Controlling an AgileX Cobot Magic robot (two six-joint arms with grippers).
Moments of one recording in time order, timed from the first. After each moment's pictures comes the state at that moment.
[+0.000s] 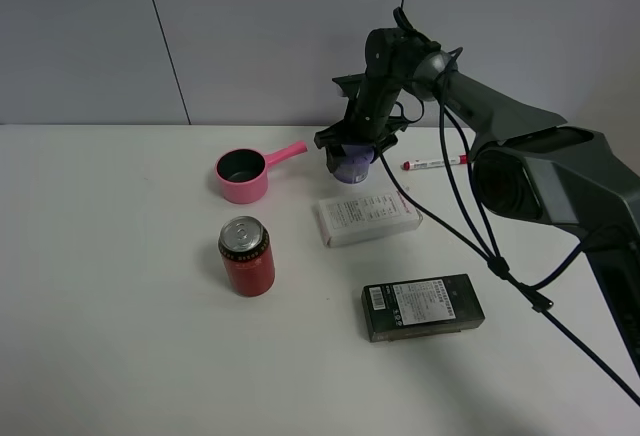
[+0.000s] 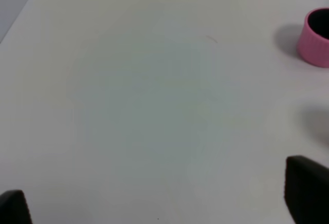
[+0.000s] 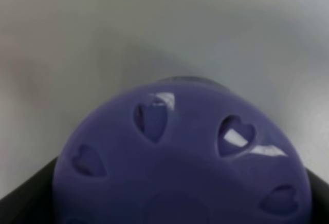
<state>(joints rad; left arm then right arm) 0.18 -0.01 -0.51 0.01 1.05 -0.04 0.38 2.66 -2.46 0.11 1.22 -0.11</state>
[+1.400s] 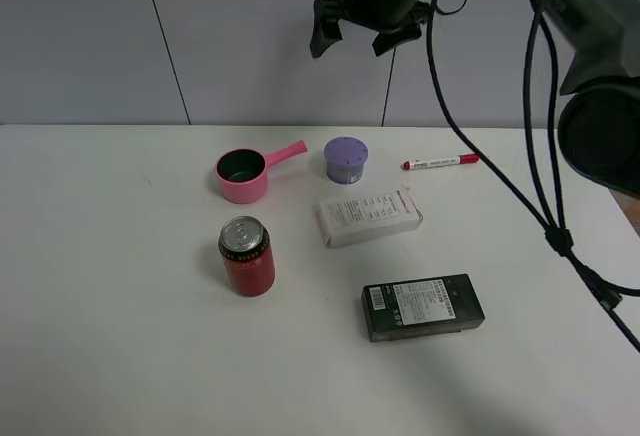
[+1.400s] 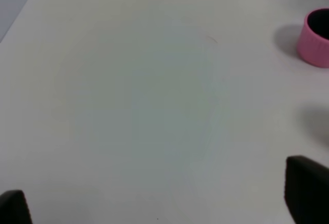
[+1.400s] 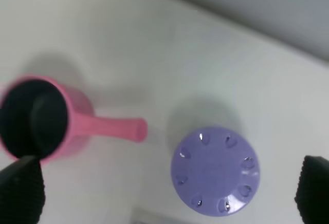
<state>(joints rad) 0.18 -0.01 -0.51 0.01 1.05 -0.04 0.37 2.28 -2.46 0.22 1.23 -0.10</state>
